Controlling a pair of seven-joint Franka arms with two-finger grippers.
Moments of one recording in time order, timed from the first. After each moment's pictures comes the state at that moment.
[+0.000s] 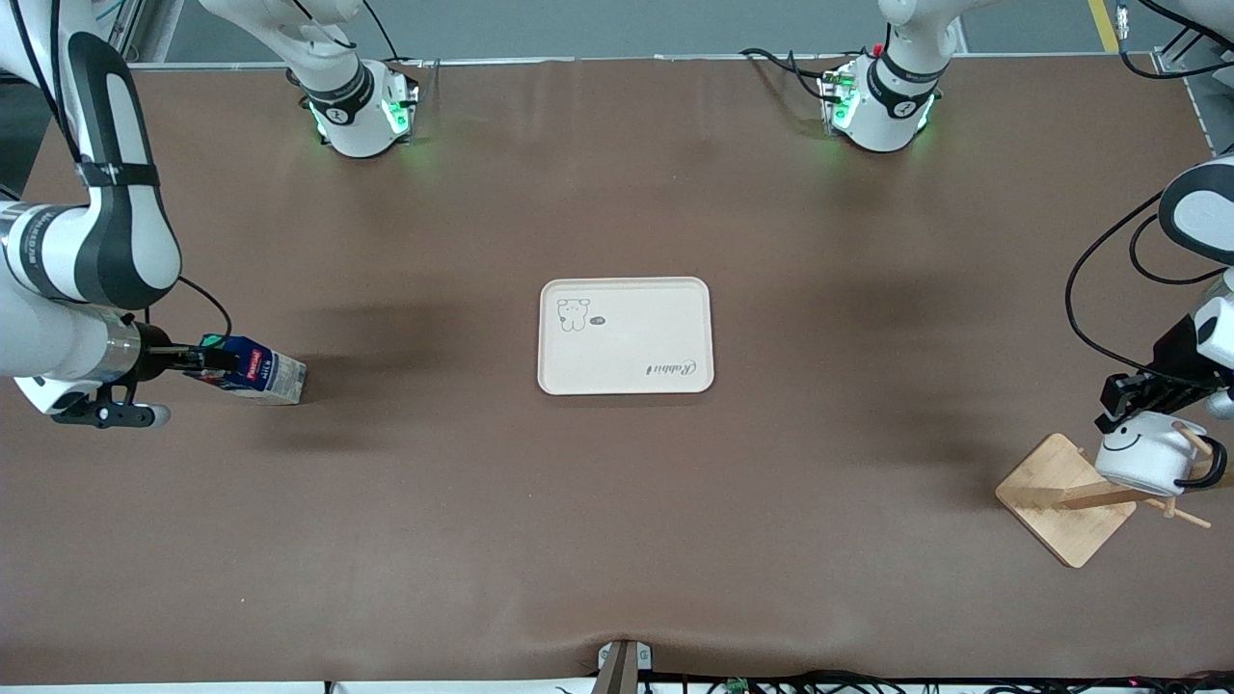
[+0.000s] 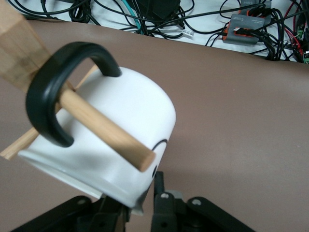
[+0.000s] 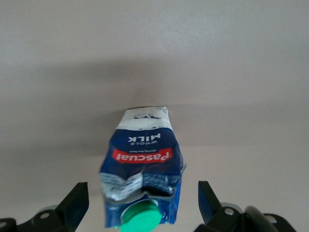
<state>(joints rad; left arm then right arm) 0.34 0.22 -0.14 -1.94 -0.31 2.51 0.33 -0.09 0.32 -0.05 -1.80 -0.03 1.91 -0.06</state>
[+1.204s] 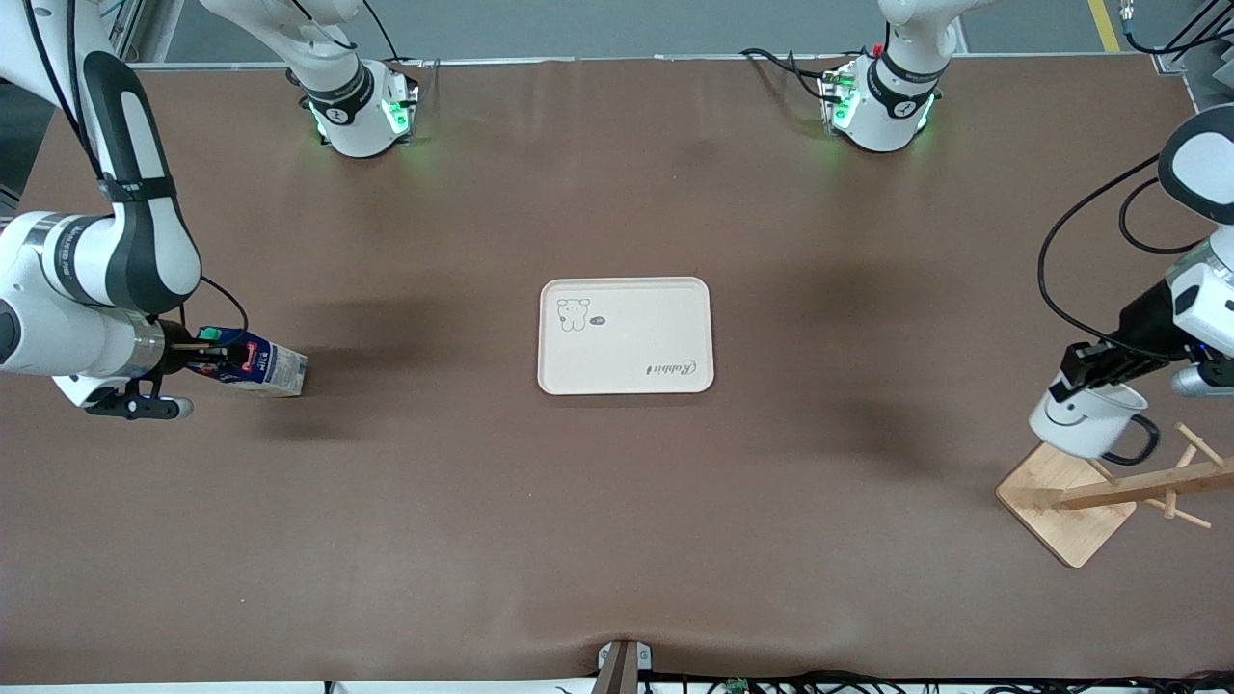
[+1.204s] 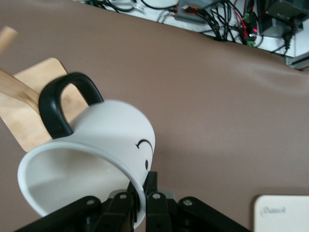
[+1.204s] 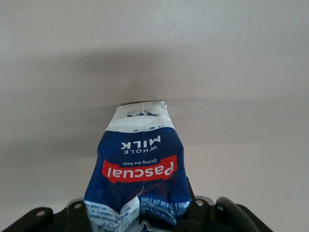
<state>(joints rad) 0.34 0.09 -0.26 -1.91 -0.31 2.23 0.12 -0.10 0.33 -0.05 -1.87 -0.03 1.94 -0.06</state>
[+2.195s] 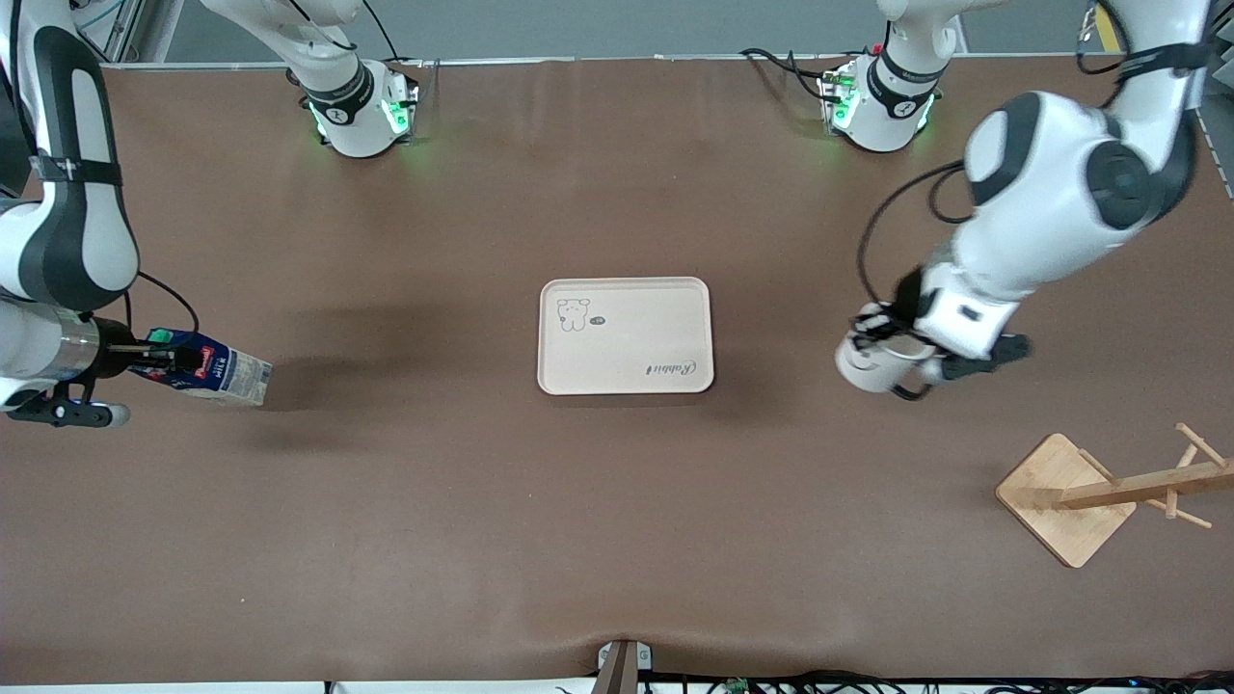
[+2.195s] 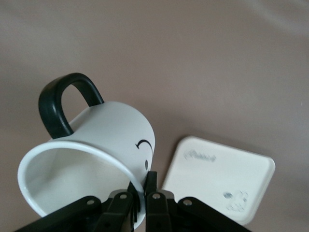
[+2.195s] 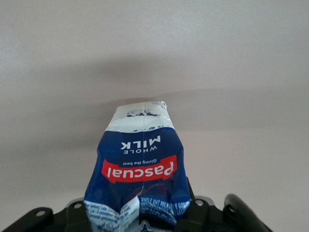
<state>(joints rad) 0.16 0.18 -0.53 -1.85 -0.16 2.06 -0.63 -0.12 0.32 -0.06 -1.70 -0.03 1.80 -0.07</state>
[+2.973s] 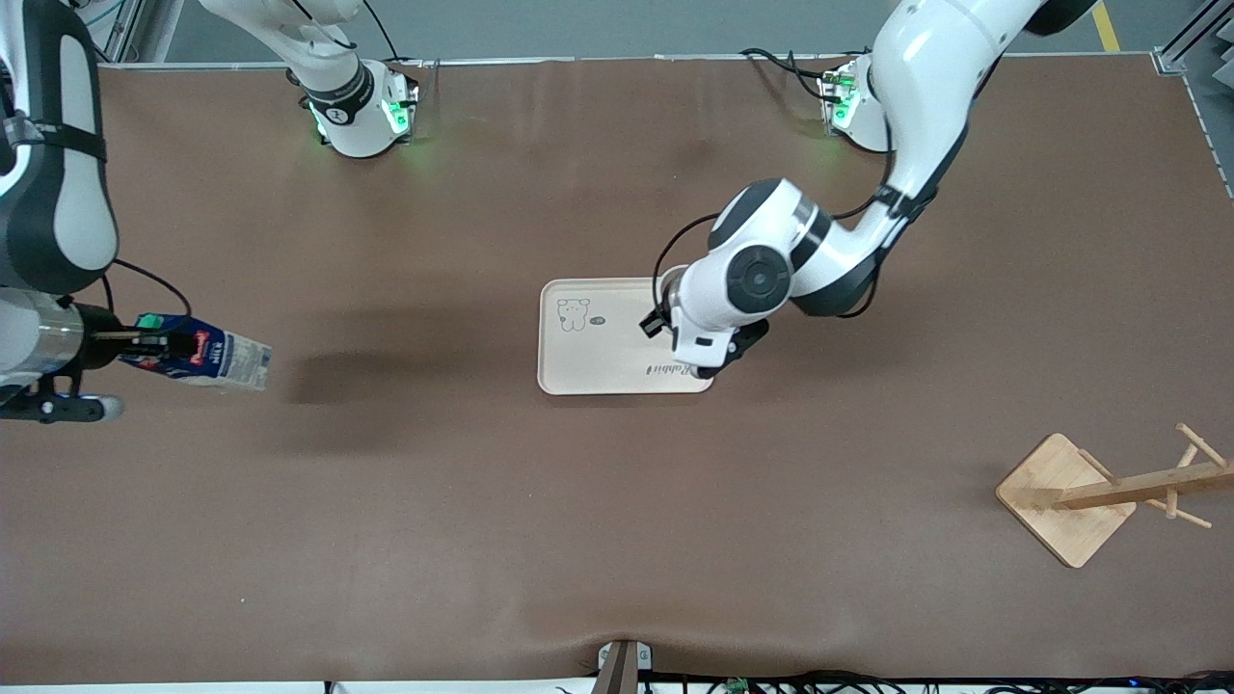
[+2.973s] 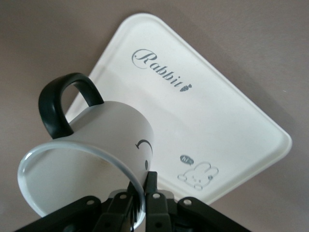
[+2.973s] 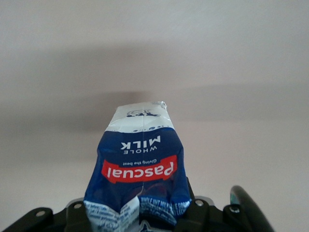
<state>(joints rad) -0.25 0.64 -0.51 -1.60 -0.08 2.06 -1.33 -0.05 0.32 -0.04 -1.55 -0.02 1.56 -0.05</state>
